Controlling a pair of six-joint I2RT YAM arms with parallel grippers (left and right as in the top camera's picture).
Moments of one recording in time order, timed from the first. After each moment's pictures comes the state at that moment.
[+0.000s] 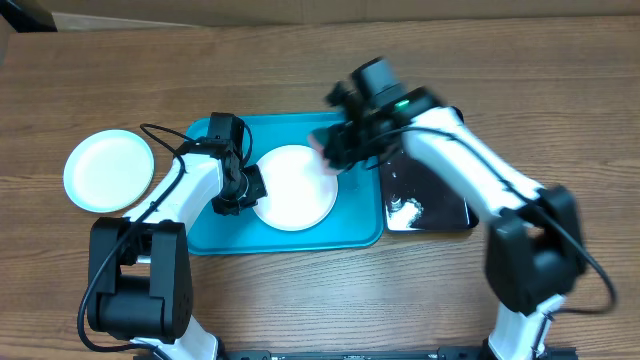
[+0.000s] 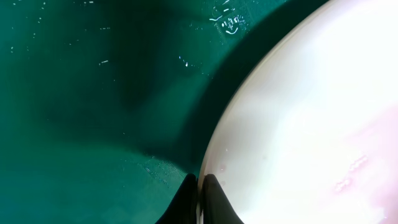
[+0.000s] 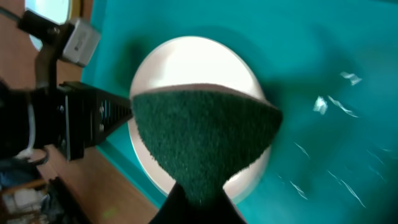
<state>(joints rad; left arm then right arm) -0.11 1.79 1.07 -0.74 0.09 -0.44 0.46 1.96 1.61 -0.84 -0.53 0.20</state>
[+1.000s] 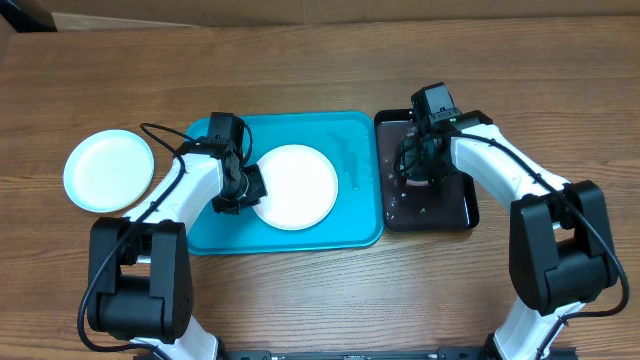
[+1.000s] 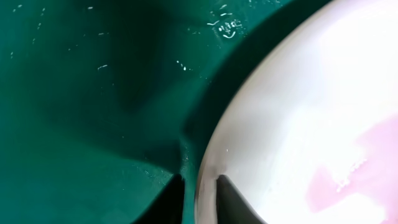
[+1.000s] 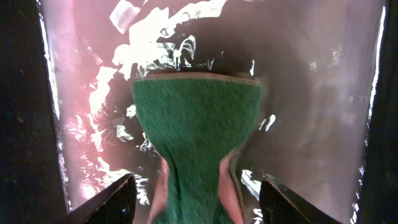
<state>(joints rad) -0.11 1.79 1.07 -0.73 0.09 -0.43 0.28 1.92 1.29 -0.71 0.04 0.25</state>
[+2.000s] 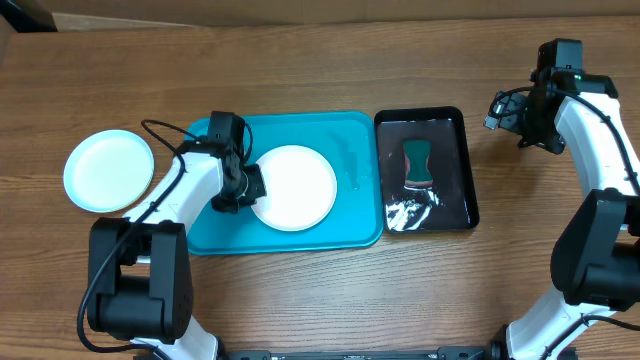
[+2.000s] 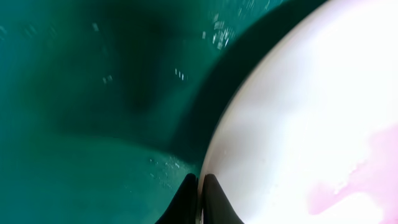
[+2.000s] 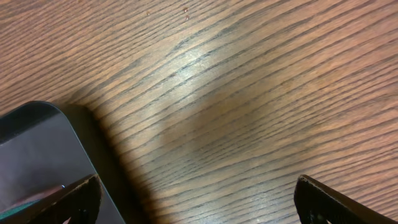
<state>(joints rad) -0.11 1.79 1.10 -0.74 0.07 -0.38 -0.14 1.92 1.54 -0.90 0.04 0.28</state>
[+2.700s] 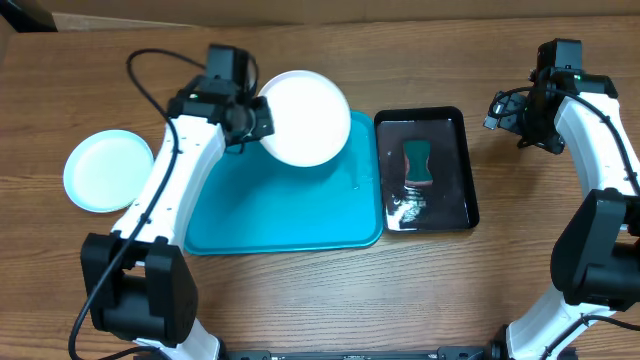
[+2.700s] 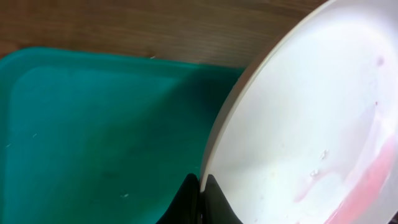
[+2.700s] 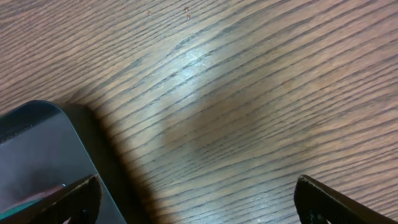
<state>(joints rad) -0.19 1.78 1.49 -0.80 0.03 -0.36 -0.14 1.92 1.54 -0.90 0.04 0.28</state>
